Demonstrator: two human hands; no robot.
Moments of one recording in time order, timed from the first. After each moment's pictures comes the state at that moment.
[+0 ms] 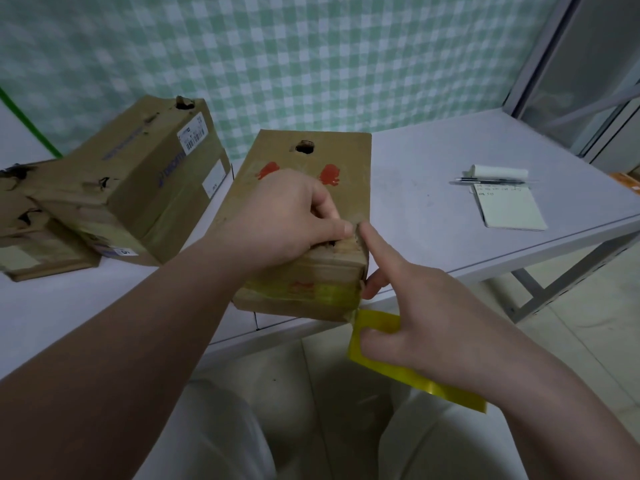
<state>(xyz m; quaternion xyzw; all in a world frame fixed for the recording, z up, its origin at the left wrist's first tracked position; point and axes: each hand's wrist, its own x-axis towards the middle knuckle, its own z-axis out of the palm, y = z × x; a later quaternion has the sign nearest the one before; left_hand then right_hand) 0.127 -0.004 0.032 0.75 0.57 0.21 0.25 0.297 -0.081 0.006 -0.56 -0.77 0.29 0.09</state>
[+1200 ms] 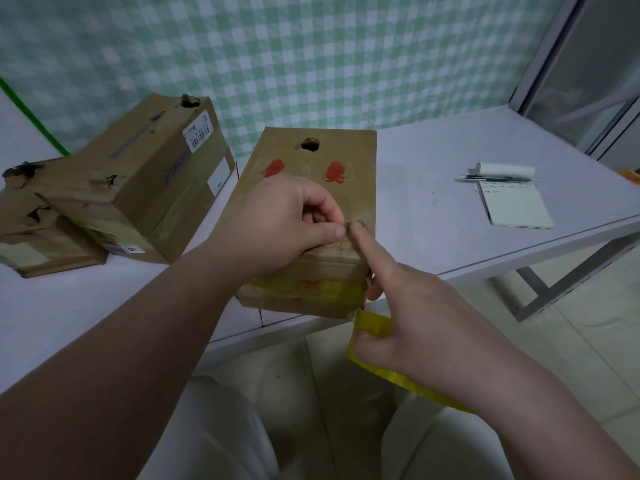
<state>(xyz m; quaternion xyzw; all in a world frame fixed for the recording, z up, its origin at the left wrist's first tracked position) 0.116 -0.013 0.027 0.76 0.53 0.26 0.27 0.287 -0.087 -0.002 -0.57 -0.78 0.25 0.11</state>
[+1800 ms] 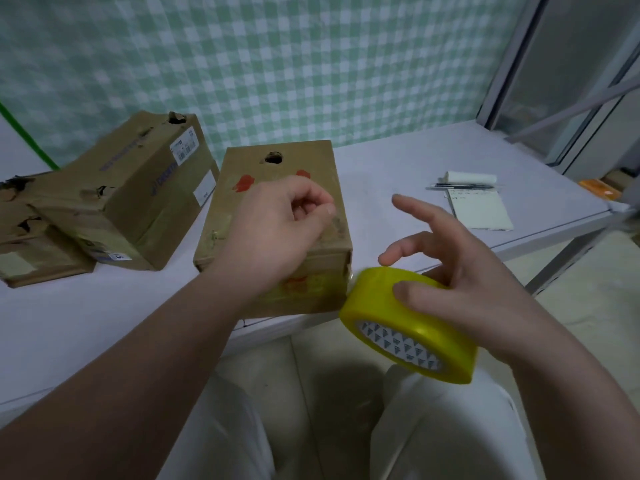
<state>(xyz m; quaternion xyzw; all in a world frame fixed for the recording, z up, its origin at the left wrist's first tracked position) 0.147 -0.044 0.037 0.70 0.57 0.37 0.22 0.344 -0.092 0.014 -0.51 -0.67 0.41 0.36</state>
